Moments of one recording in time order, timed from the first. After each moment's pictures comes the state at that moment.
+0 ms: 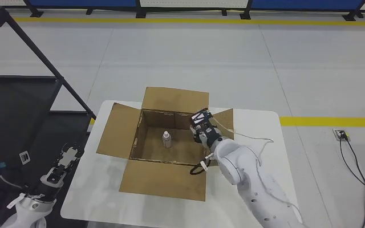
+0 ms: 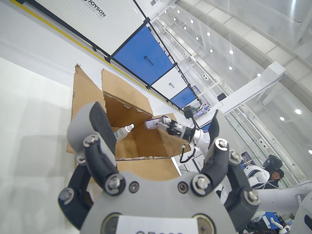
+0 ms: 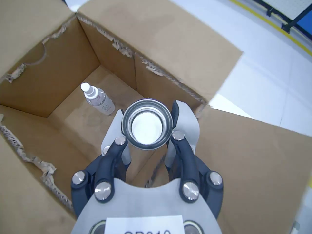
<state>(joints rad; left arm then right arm) 1.52 -1.21 -2.01 -1.84 -0.07 -0.54 -0.59 -0.88 -1.37 1.09 -1.69 -1.32 0.01 0.69</state>
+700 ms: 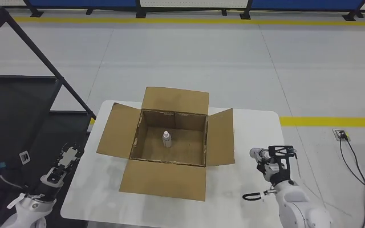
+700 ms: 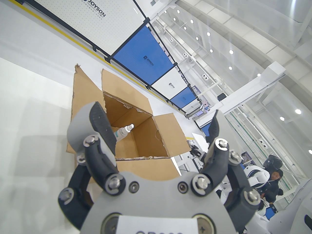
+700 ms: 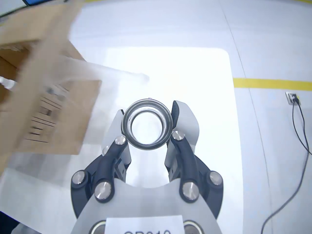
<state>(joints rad) 1.52 -1.21 -2.01 -1.84 -0.07 -0.54 -0.59 -1.41 -1.31 1.58 -1.90 -1.25 0.06 0.58</state>
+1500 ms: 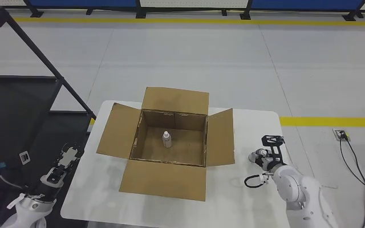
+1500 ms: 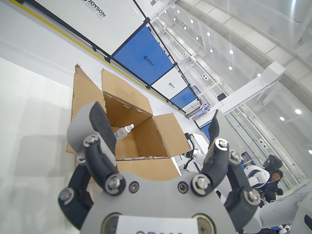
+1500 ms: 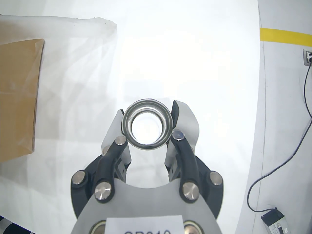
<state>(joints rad) 1.52 -1.21 -2.01 -1.84 -0.07 -0.54 -0.59 -1.14 -1.30 1.56 -1.54 -1.19 -0.02 0.77</state>
